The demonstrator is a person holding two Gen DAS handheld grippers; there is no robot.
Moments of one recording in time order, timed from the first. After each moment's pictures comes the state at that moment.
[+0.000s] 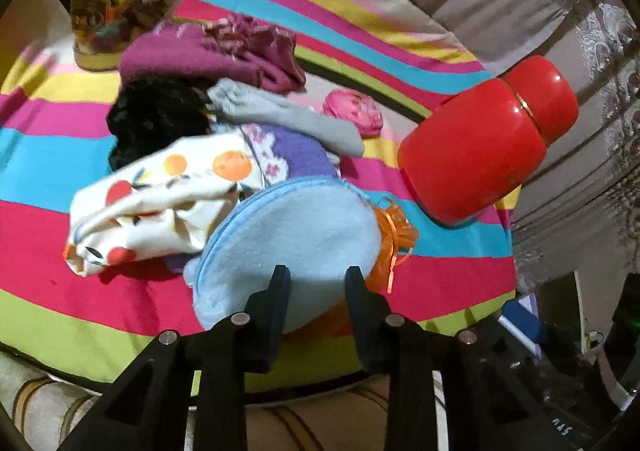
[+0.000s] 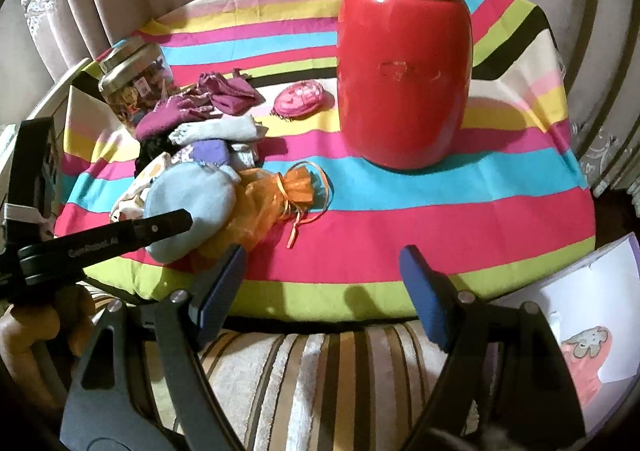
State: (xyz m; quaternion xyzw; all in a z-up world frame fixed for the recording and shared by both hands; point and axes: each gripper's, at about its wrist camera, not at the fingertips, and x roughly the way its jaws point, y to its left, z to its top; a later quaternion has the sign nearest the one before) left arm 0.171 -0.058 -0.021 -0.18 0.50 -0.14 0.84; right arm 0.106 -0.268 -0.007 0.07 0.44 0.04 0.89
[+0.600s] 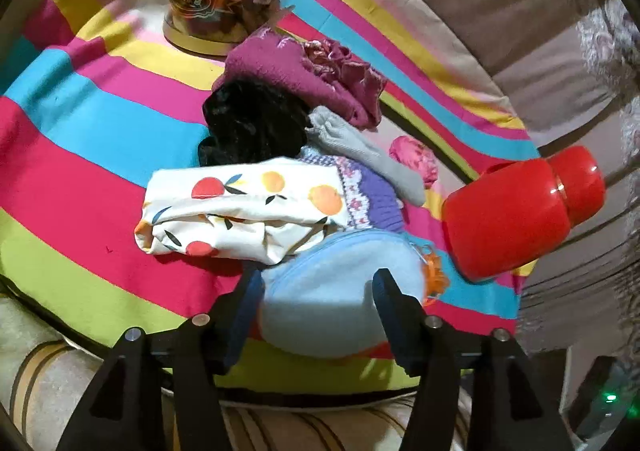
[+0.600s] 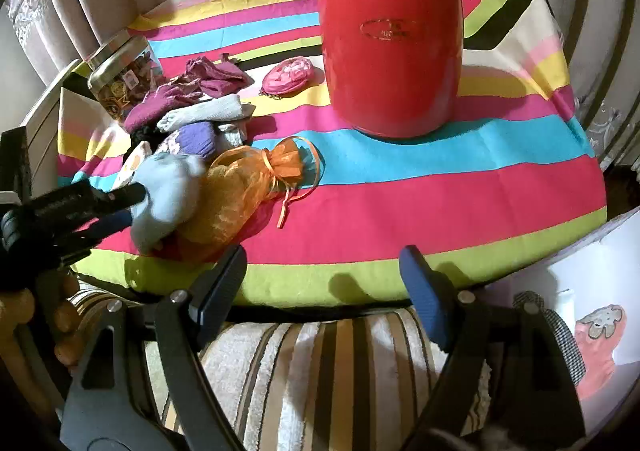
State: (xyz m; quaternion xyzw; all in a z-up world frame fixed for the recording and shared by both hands) left arm 0.162 -0.008 -0.023 -0.27 0.49 -0.05 0.83; right arm 0.106 -0.277 -0.024 0.10 0.46 0.04 0.88
